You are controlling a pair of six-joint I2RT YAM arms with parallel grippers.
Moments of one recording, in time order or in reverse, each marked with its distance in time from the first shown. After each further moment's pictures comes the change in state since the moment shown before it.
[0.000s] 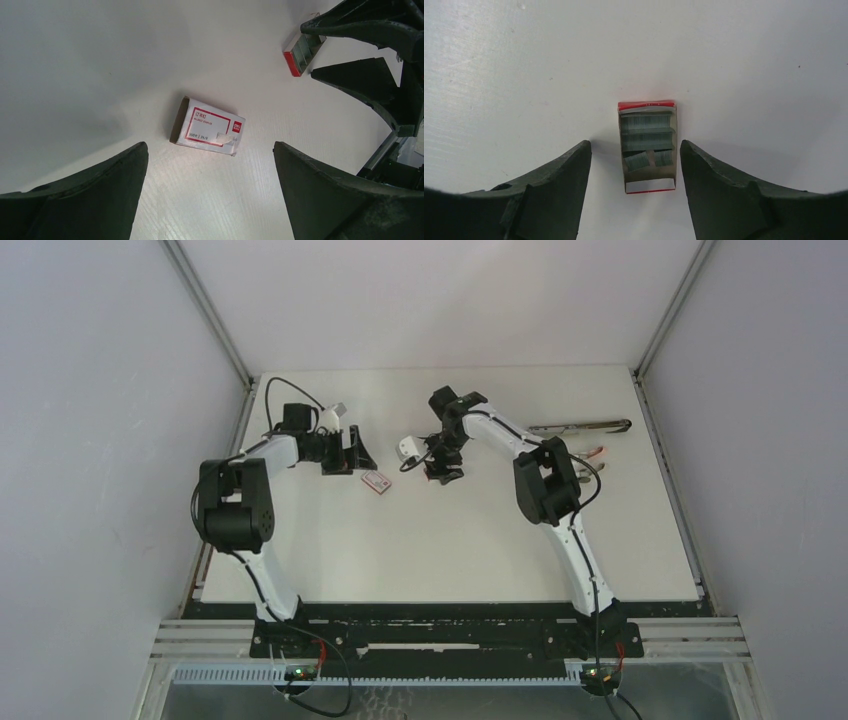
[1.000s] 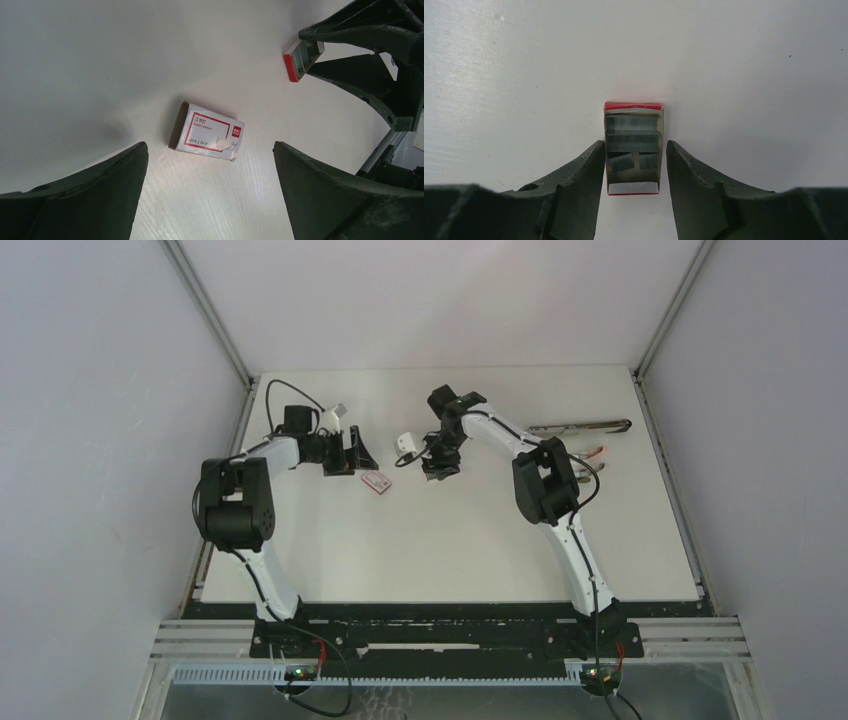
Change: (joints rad) left arm 0.000 0.012 -0.017 0.046 0.015 -0.027; right arm 0.005 0.014 0.018 0.027 0.014 0.082
